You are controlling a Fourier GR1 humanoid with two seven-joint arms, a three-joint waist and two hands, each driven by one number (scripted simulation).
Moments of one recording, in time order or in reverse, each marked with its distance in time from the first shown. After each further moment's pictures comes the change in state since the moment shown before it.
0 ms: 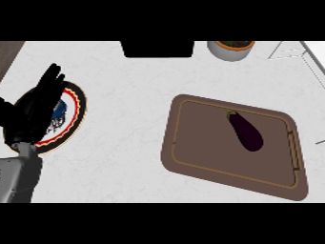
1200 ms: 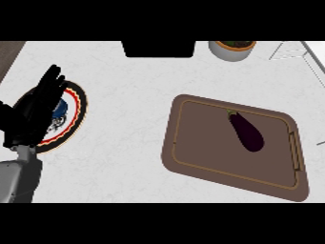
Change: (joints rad) left arm 0.018 -0.021 0.007 -0.048 -0.023 -0.014 0.028; right arm 0.141 -0.223 -0.194 0.511 -0.168 -0.215 -0.411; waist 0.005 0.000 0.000
